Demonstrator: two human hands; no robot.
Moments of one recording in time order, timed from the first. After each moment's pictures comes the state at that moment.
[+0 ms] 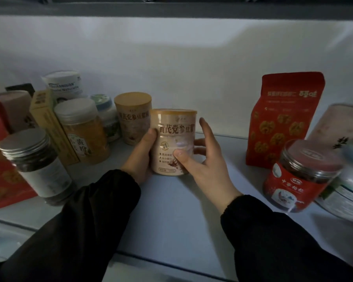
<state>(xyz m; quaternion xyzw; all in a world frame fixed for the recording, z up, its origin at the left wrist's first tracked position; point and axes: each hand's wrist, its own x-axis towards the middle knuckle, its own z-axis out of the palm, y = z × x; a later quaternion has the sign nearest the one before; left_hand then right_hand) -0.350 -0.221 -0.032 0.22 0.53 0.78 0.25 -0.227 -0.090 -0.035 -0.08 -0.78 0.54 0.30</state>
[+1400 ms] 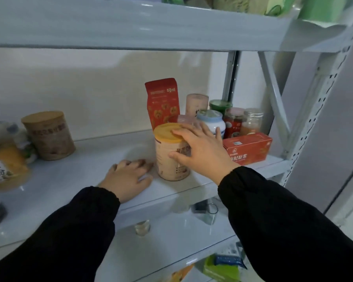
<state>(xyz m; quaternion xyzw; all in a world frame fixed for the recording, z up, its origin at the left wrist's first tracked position) -0.229 -0.222 -0.039 0.61 0.79 0.03 0.04 -0.003 -0.103 0.031 -0.32 -0.92 0.03 0.23</state>
